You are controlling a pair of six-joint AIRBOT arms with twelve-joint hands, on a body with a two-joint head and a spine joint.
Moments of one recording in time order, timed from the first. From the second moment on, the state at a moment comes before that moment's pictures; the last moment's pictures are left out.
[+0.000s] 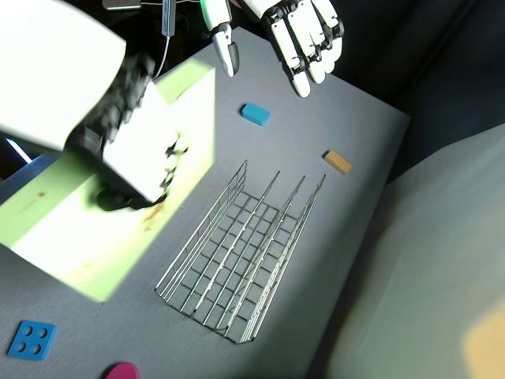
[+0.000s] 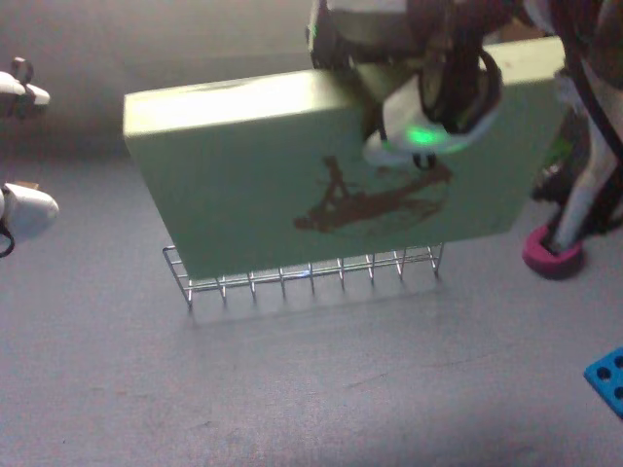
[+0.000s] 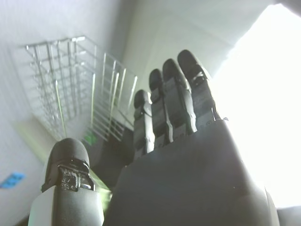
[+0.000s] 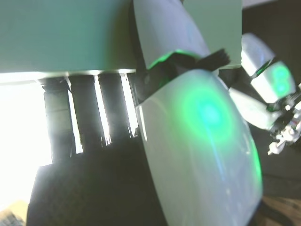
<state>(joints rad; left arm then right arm) -0.12 -0.45 0.50 0.93 0.84 0.47 0.16 -1.16 0.67 -0.87 -0.91 -0.09</state>
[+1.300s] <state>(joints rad) -0.10 -0.45 0.50 0.92 0.83 0.43 0.04 -1.37 0.91 -1.04 -0.80 0.02</state>
